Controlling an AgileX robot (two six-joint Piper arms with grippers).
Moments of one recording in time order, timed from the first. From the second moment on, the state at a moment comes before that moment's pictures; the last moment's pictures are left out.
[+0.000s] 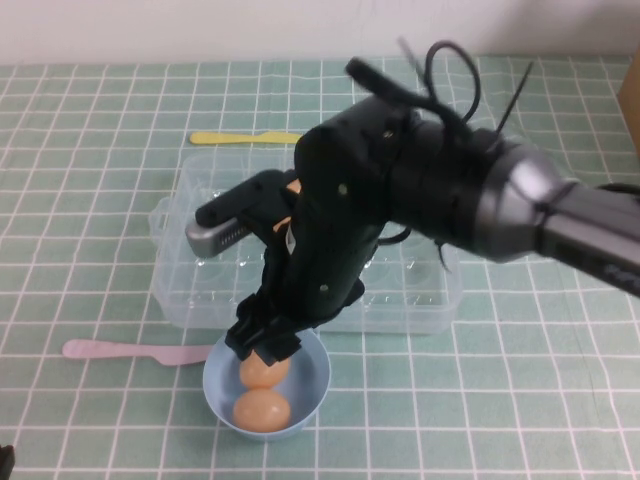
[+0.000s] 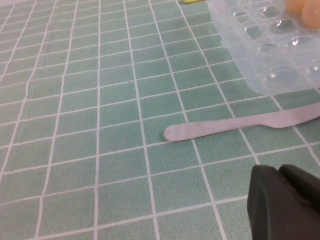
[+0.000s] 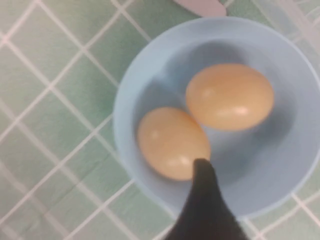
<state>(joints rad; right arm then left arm) 0.88 1.95 -1.73 0.10 1.11 0.06 -0.12 -0.01 0.03 -0.06 0.37 0.17</state>
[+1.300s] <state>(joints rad) 0.91 1.02 -0.99 0.14 1.24 0.02 -0.12 -0.01 0.03 -0.06 0.37 0.17</state>
